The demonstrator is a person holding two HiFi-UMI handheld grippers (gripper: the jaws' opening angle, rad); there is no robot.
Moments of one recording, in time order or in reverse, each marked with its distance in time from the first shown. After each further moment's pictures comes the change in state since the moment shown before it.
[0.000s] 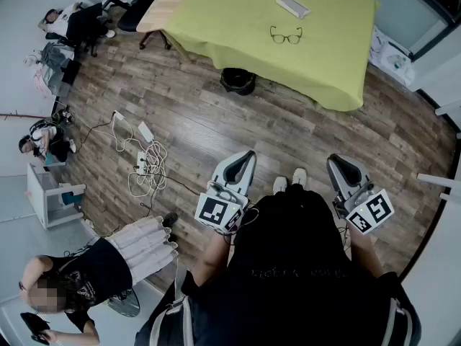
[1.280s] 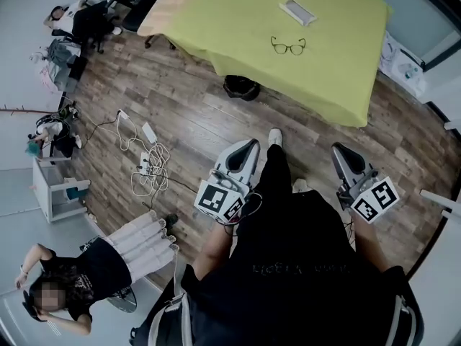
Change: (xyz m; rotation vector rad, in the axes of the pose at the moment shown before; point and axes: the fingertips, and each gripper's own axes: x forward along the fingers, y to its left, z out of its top) left arm 0.107 0.031 0.001 -0.053 -0.014 0.017; right arm 0.048 -0.115 0.013 0.058 0.018 0.031
